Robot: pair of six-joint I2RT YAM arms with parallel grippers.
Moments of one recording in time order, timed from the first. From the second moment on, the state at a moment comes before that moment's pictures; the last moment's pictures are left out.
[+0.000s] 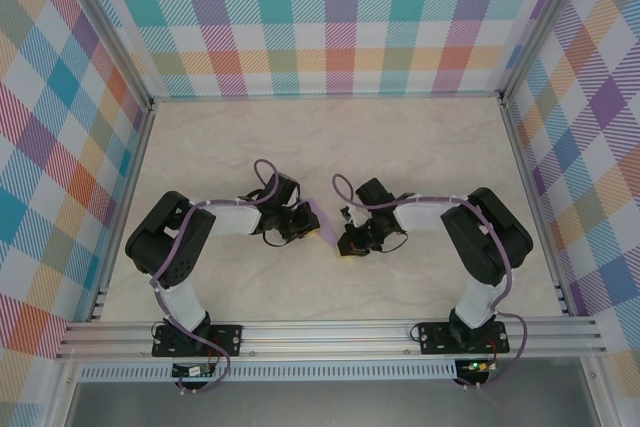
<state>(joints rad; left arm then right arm) -0.57 1.77 0.82 -0.03 0.43 -0.97 0.64 1.75 0.82 -0.35 -0.66 0.47</state>
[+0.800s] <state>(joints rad) -0.57 1.77 0.82 -0.04 0.44 -0.95 0.64 1.89 1.07 -0.34 -0.60 0.52</state>
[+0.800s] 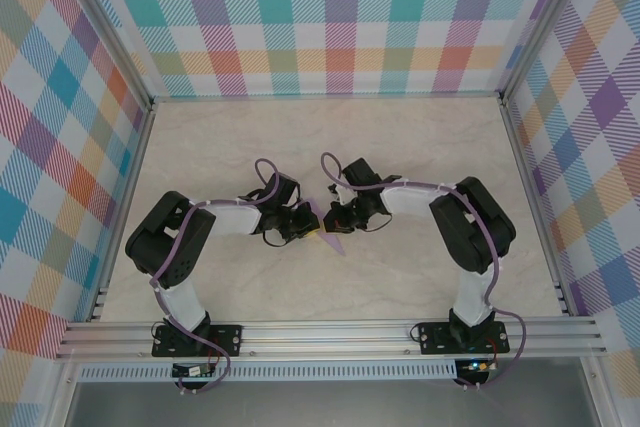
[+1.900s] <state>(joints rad) -0.57 1.76 0.85 -0.09 0.38 -0.89 0.64 1.92 1.07 -0.36 -0.59 0.50</state>
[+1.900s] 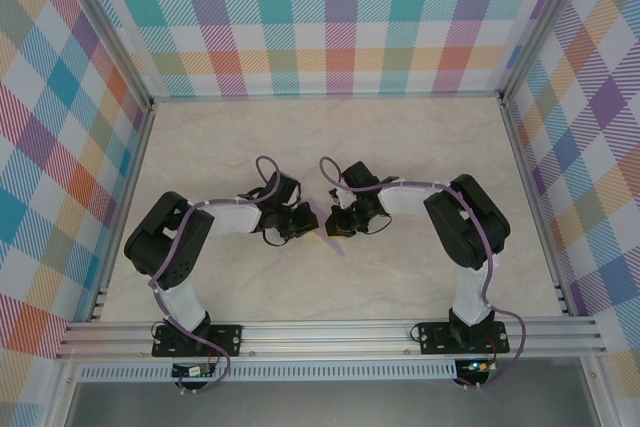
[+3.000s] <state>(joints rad) -0.59 1.68 0.85 -0.05 0.34 -0.79 0.65 1.92 1.07 -0.37 -0.57 0.47</state>
